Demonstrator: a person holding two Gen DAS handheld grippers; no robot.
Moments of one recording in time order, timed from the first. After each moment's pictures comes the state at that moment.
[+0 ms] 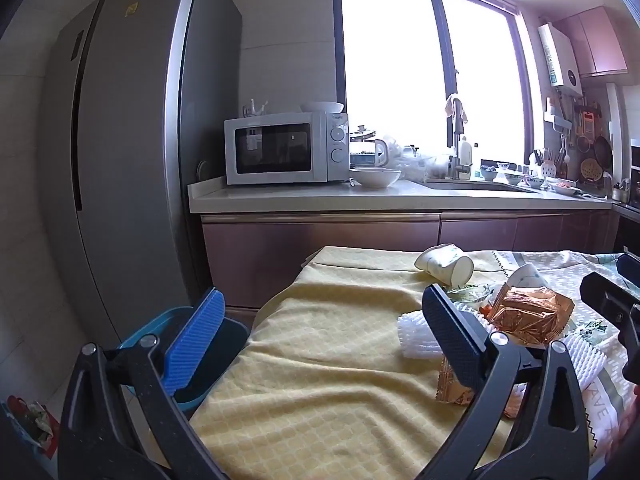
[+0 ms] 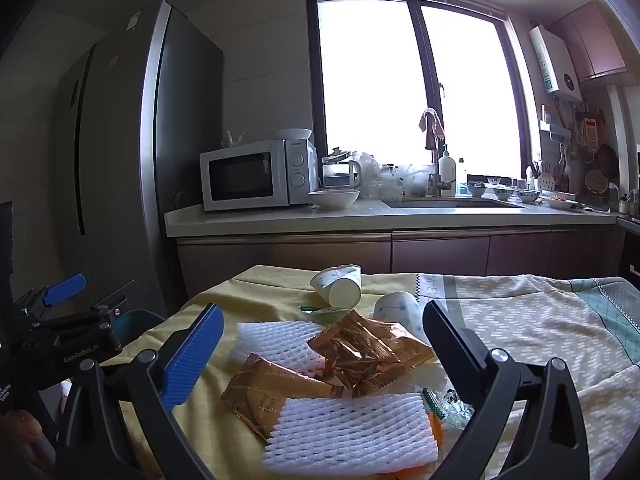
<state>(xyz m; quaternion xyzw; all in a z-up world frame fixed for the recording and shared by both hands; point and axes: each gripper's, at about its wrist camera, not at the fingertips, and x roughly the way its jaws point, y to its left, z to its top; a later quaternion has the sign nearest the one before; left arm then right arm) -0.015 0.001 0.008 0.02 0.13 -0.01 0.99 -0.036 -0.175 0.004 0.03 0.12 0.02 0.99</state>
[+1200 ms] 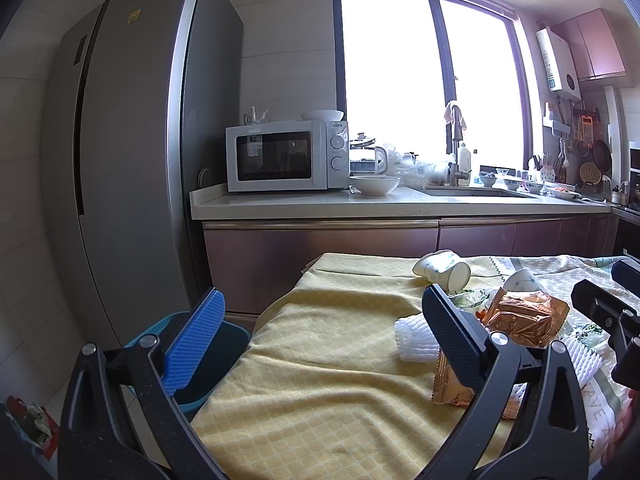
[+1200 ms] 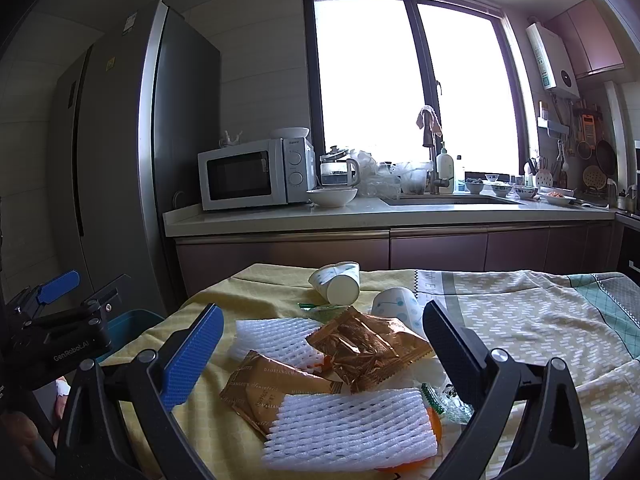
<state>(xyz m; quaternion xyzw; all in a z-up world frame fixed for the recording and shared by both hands) -0.027 -0.001 0.011 0.02 0.11 -0.01 0.99 -0.039 -0.175 0.000 0.03 0.13 0.01 0.99</state>
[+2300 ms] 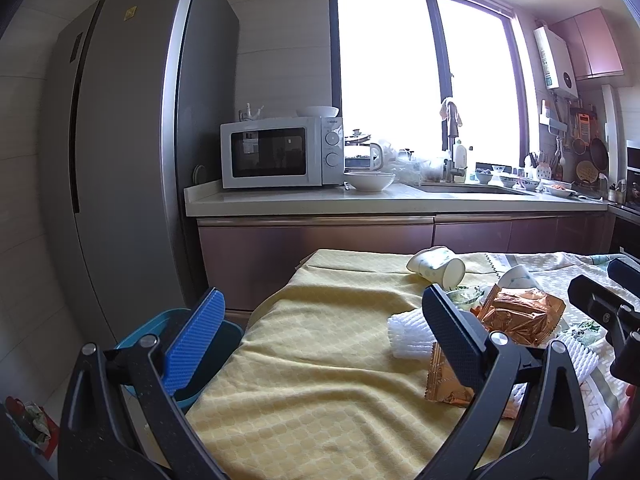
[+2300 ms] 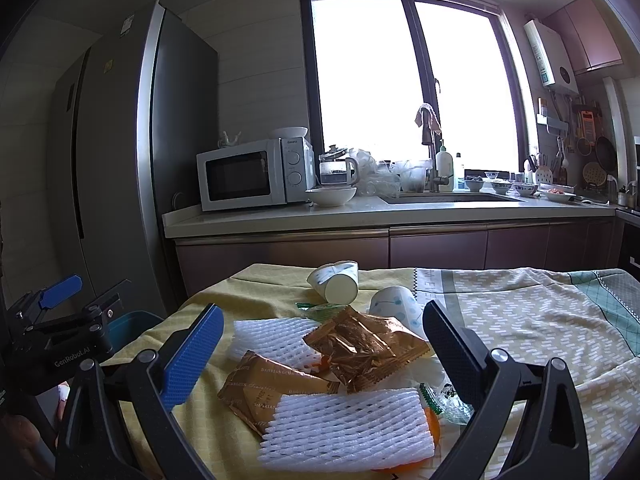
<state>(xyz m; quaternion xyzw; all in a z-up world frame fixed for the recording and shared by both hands) -0.026 -0.007 0.009 0.02 0.12 -0.02 0.99 -0.038 -0.180 -0.001 0.04 0.13 0.02 0.99</state>
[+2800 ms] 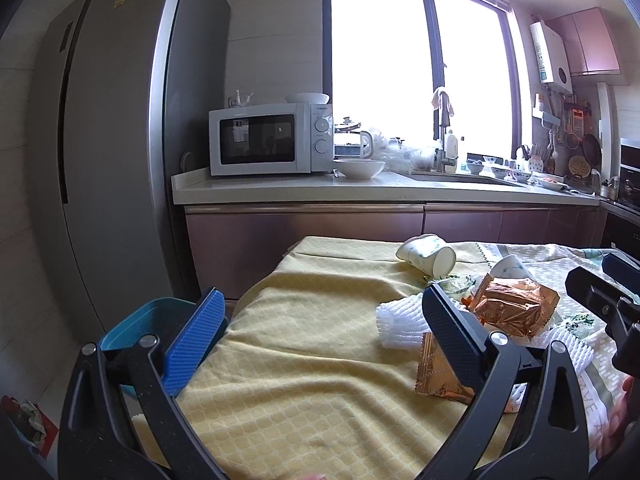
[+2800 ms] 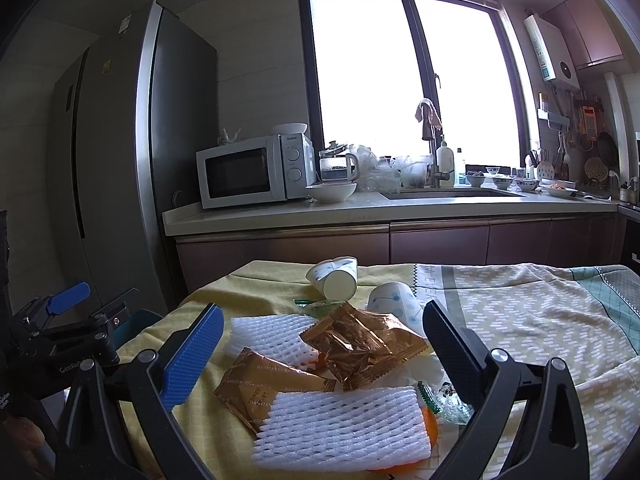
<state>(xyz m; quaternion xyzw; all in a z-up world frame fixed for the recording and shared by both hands) -0.012 -0.011 -0.001 0.01 0.15 -0.04 0.99 -0.033 -0.189 -0.004 0.04 0.13 0.02 0.99</state>
